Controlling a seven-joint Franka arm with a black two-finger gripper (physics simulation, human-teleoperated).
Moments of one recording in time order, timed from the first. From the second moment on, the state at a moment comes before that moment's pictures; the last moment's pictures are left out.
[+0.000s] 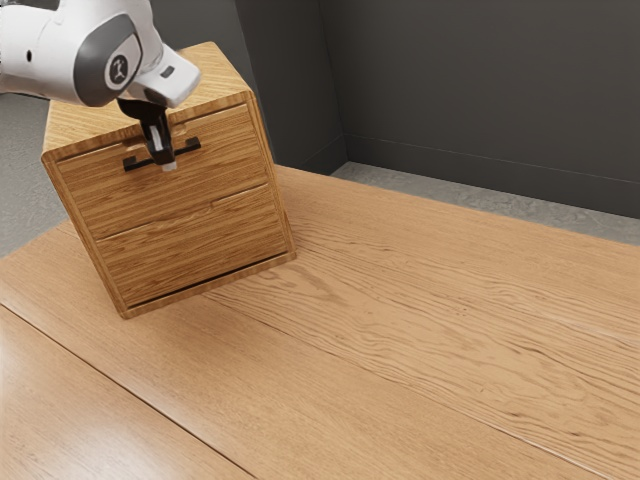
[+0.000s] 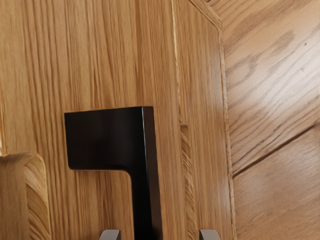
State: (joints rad) arm 0.19 0.31 0.17 -1.12 0.22 1.75 0.97
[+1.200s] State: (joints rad) arm 0.03 -0.16 0.17 -1.71 0.23 1.88 0.81
